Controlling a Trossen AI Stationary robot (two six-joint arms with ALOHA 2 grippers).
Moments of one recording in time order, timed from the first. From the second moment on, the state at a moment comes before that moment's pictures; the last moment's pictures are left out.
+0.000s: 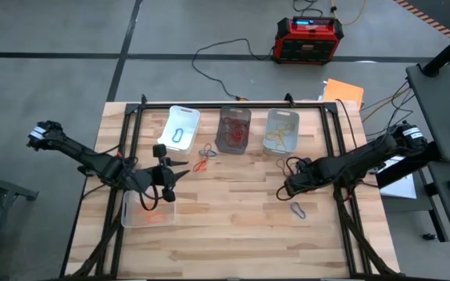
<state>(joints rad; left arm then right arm) -0.44 0.93 0.63 -0.20 -0.78 0.18 0.25 1.29 0.68 -0.97 0.08 1.55</state>
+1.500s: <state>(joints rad) -0.43 1.05 0.63 0.04 -0.53 0.17 0.25 1.49 0.80 -0.07 0.08 0.64</state>
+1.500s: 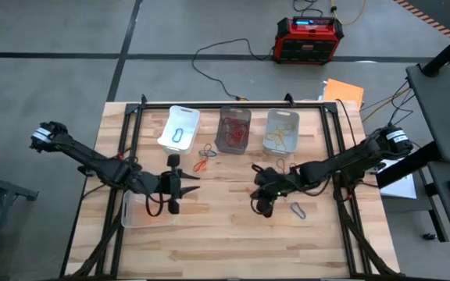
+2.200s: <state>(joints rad) -0.25 1.37 0.63 0.46 -0.26 0.22 0.18 1.55 0.80 0.32 0.07 0.28</state>
